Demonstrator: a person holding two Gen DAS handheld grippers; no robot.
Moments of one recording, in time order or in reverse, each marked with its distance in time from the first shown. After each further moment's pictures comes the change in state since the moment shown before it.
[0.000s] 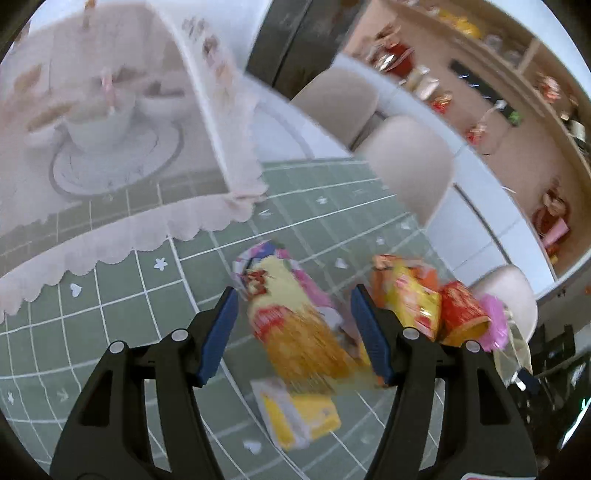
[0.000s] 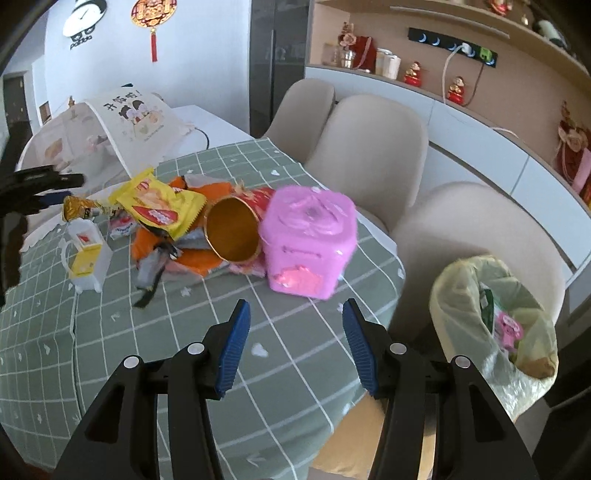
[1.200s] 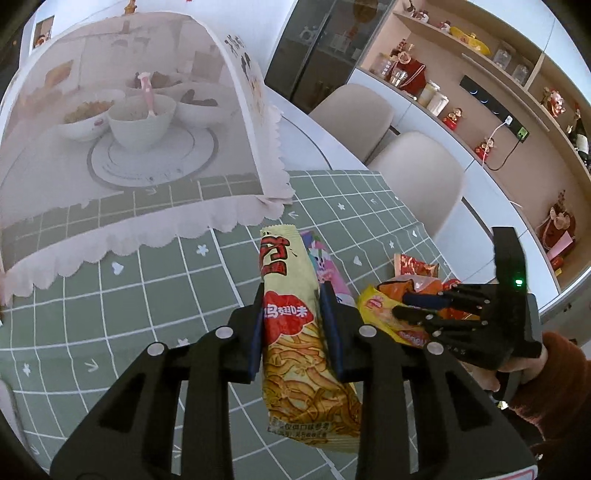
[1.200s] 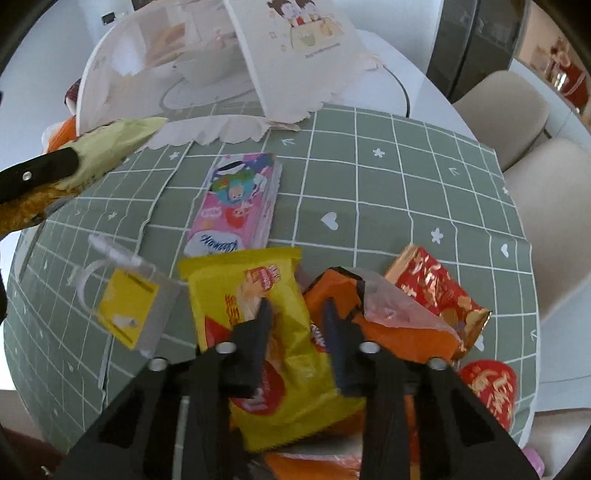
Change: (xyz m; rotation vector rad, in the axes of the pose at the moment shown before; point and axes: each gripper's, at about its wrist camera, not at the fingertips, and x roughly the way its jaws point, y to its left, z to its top) left arm -0.050 0.012 -0.028 -0.019 -0.085 0.025; right arm 0.150 0.159 0.115 -0.463 0.281 0.445
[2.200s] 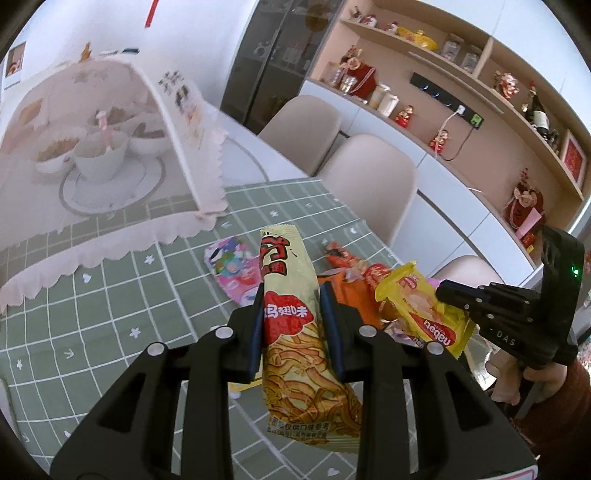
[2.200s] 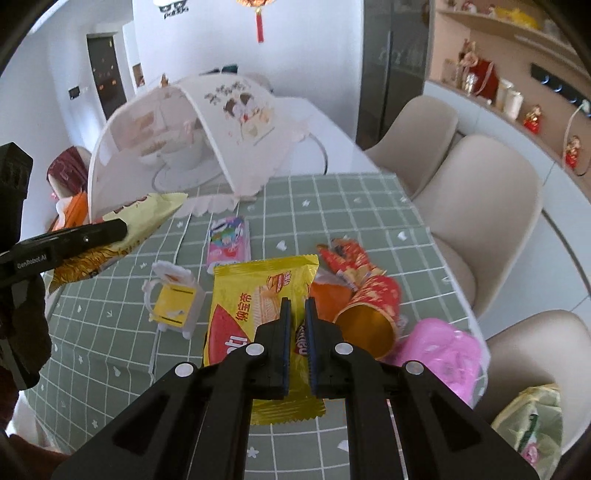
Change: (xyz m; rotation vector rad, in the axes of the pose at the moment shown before) left arm -0.048 -0.075 -0.017 0.122 -0.067 -0.109; right arm -0.149 -0.001 -0.069 0.200 -0.277 -0.162
